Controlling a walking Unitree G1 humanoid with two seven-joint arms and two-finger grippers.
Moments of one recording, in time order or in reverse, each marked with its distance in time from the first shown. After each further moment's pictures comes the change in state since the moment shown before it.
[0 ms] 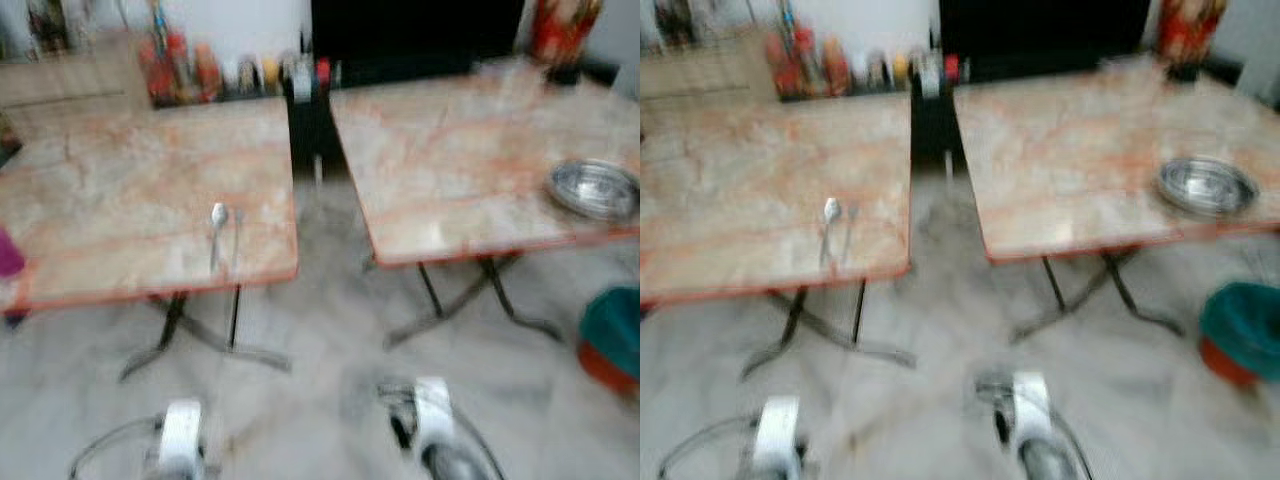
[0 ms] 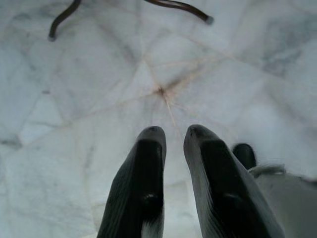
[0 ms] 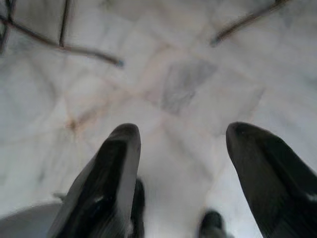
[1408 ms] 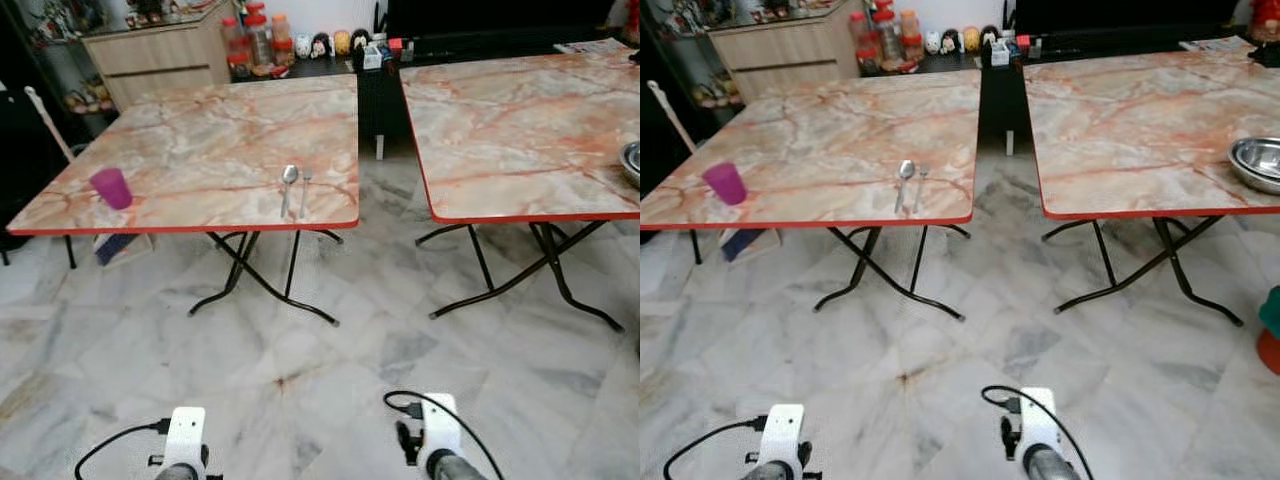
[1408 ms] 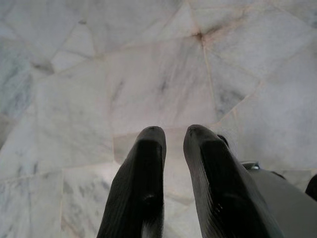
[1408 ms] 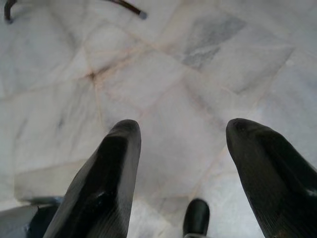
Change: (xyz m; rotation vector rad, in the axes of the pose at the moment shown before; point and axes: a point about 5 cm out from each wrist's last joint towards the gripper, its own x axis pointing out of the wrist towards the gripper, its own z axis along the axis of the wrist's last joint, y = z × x) left arm 0.000 -0.001 -0.005 -0.022 0.034 0.014; right arm -0.001 -0.010 -0.001 0.043 0.001 -0.052
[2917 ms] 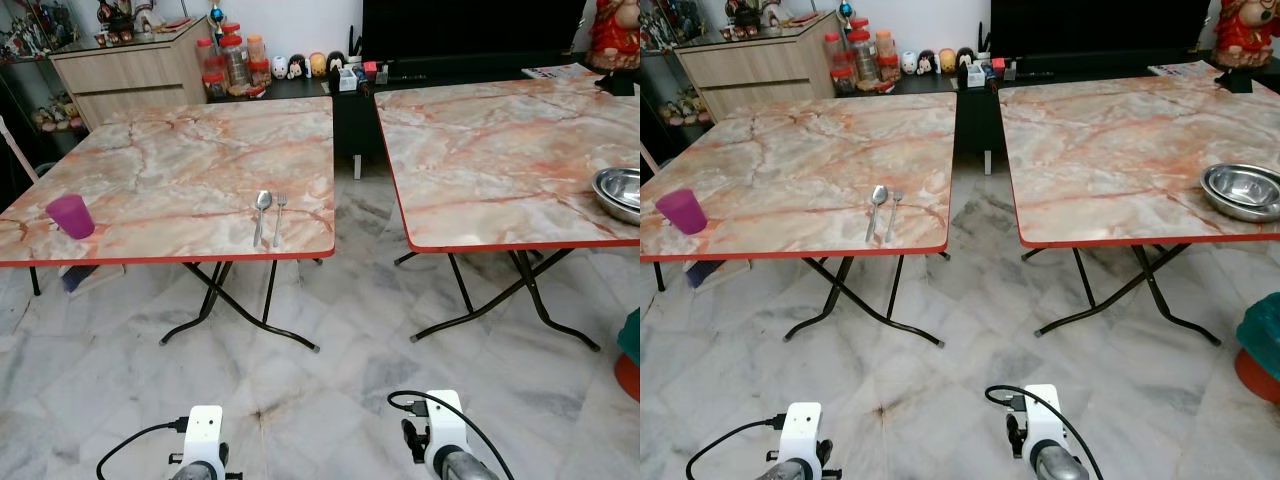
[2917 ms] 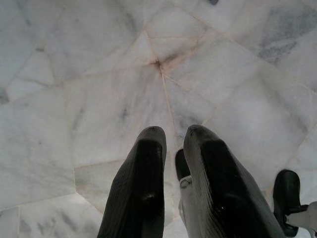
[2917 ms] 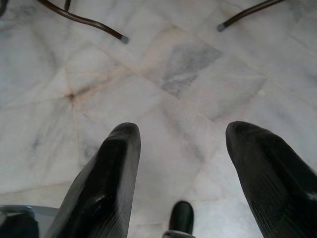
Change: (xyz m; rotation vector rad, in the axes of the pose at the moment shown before) left arm 0.000 -0.030 0.002 -0.034 -0.001 -0.083; right arm -0.002 -0.016 0.001 -0.059 0.008 -0.017
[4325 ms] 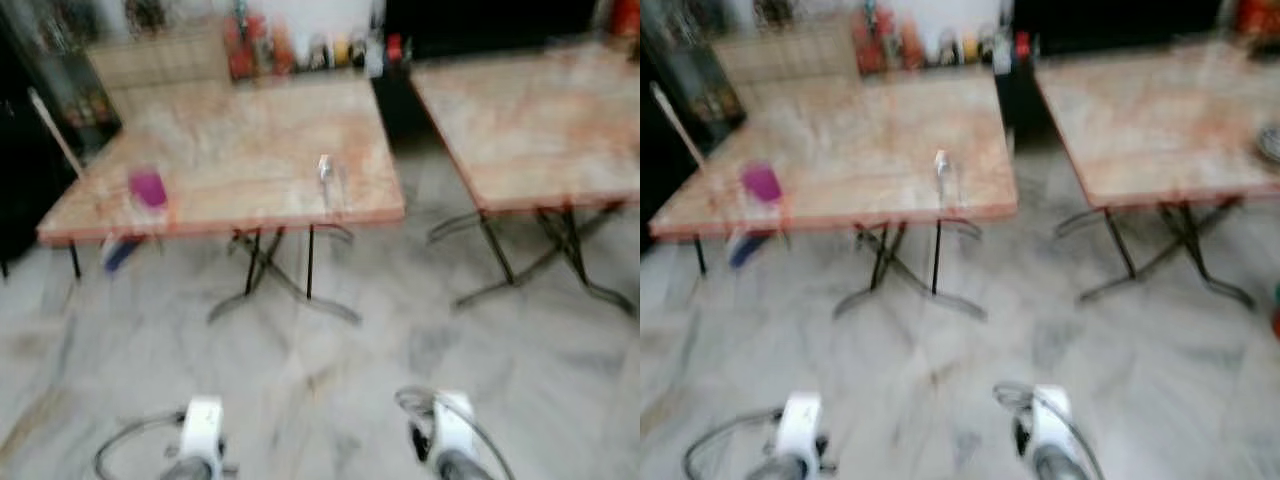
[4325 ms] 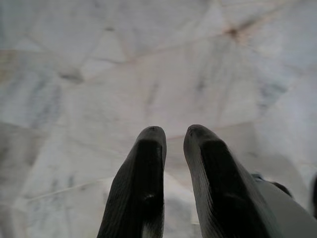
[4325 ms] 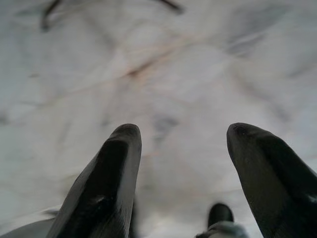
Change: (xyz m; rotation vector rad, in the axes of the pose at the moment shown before) left arm 0.001 0.019 0.007 0.051 -0.009 0.035; right arm 0.002 0.024 0.000 0.088 -0.012 0.014
